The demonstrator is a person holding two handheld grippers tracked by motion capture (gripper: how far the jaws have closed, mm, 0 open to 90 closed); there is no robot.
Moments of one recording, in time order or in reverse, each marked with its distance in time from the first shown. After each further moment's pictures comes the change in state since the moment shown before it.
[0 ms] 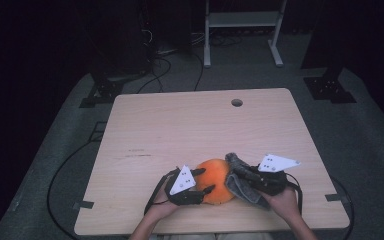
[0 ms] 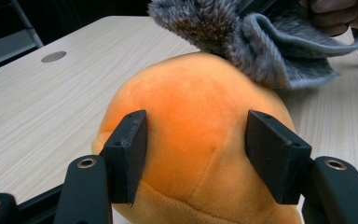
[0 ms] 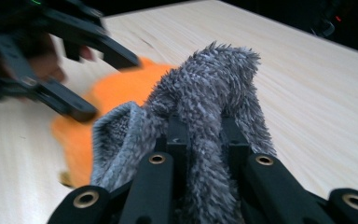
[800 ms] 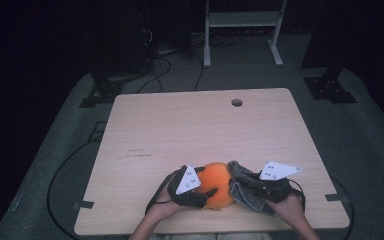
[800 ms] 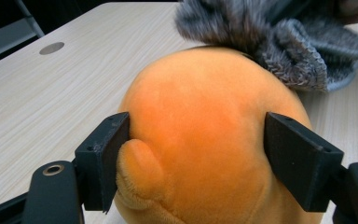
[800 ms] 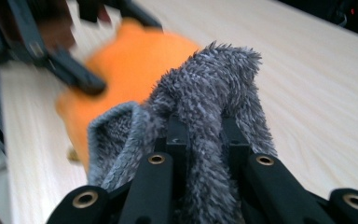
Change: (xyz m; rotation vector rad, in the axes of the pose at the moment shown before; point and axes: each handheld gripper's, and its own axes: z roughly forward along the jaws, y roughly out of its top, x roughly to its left) left arm -0.006 0.008 0.004 0.073 0.009 0.031; right arm 0.007 -0.013 -0.009 0.047 0.022 -0.038
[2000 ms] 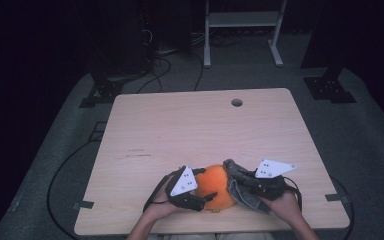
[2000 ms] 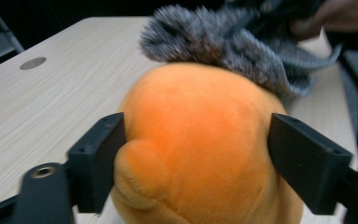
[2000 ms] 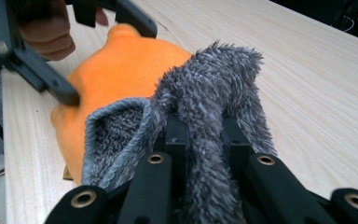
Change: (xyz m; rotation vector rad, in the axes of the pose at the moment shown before) left arm 0.004 0.000 -0.008 -0.067 -0.083 -0.008; right arm -0.001 0.004 0.010 0.000 0.018 -0.013
